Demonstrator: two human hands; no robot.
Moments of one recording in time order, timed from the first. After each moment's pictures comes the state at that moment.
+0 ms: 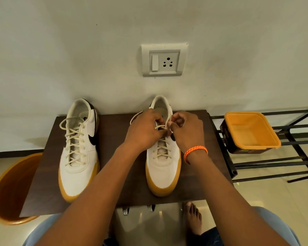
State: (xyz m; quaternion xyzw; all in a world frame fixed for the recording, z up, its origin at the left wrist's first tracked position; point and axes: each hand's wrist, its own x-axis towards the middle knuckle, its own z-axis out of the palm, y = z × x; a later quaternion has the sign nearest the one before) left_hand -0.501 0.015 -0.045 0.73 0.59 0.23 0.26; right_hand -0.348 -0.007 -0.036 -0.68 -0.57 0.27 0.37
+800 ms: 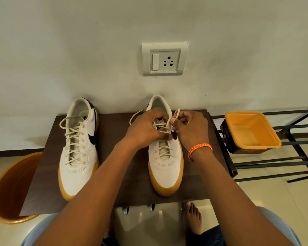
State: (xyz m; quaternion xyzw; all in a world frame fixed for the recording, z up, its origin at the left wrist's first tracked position) left_hand -0.506 0.014 -0.036 0.71 0.56 0.23 0.37; right_hand -0.339 -0.004 -0.033 -0.68 -0.55 0.30 0.39
